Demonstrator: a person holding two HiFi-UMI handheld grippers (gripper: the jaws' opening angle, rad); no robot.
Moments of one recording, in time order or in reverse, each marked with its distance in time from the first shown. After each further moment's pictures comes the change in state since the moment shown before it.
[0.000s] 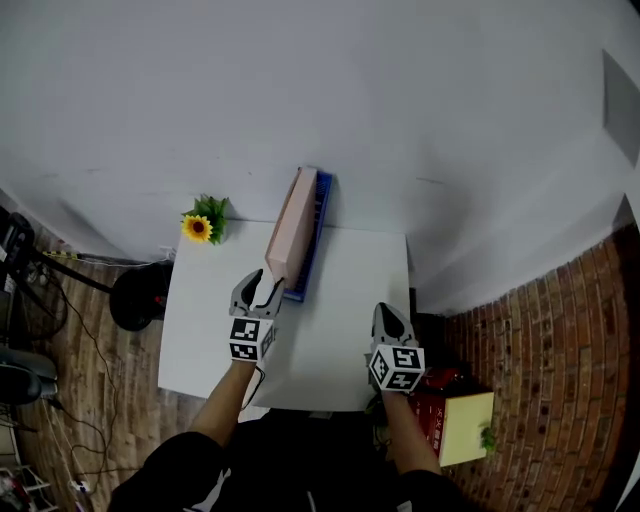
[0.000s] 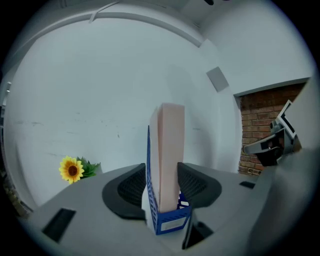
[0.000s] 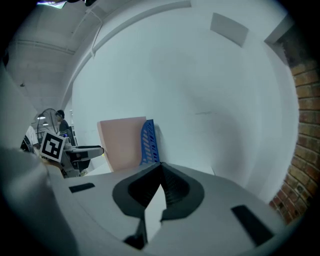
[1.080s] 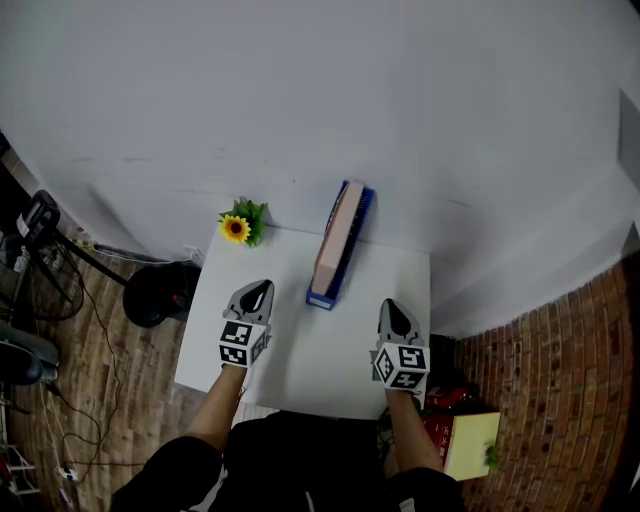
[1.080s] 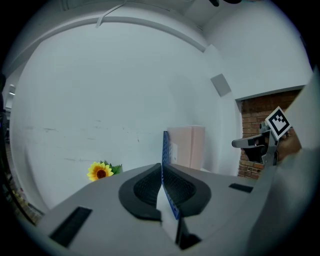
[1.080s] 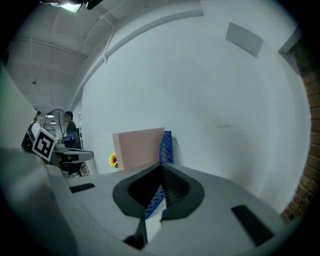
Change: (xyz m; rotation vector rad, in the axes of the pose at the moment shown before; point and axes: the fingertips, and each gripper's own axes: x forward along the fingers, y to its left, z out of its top) left arm -0.069 0.066 0.022 0.007 0.007 0.027; right arm 0.018 0.068 0.042 -0.062 -0.105 0.066
